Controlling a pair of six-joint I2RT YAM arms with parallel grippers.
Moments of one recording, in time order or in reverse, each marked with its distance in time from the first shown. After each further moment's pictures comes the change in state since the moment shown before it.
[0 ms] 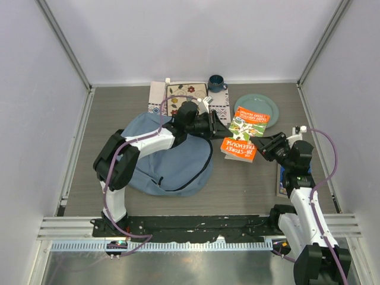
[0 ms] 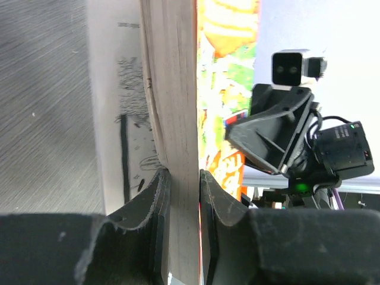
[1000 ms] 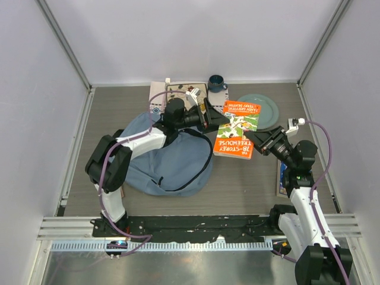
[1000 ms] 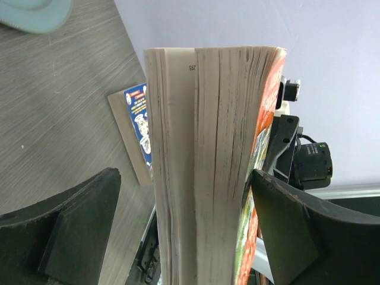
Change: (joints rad) left arm 0.085 -0.066 -0.087 0.186 0.007 -0.097; right arm 0.014 0.001 0.013 0.292 -0.248 0.232
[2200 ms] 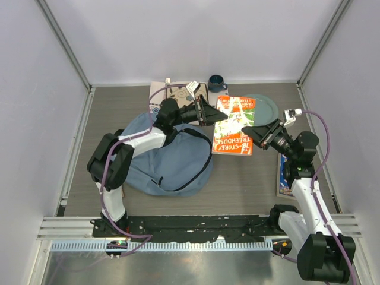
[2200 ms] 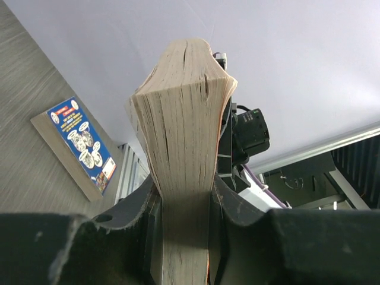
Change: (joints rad) left arm 0.018 0.028 0.000 0.393 0.129 -0.229; right arm 0.002 0.114 0.090 0.087 -0.126 0.020
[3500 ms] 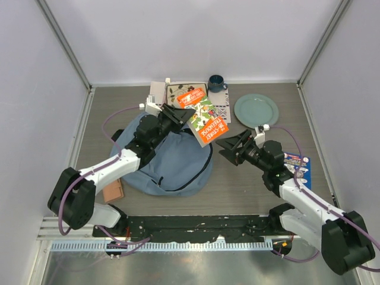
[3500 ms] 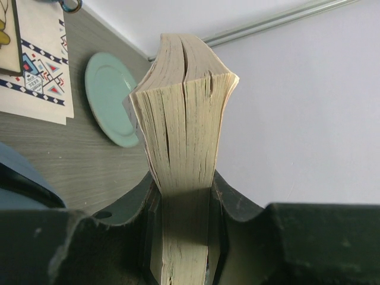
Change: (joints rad) left arm 0.018 -0.485 -0.391 -0.353 -0.790 0.161; right arm 0.457 0.071 -0.137 -0.032 0.450 0.076
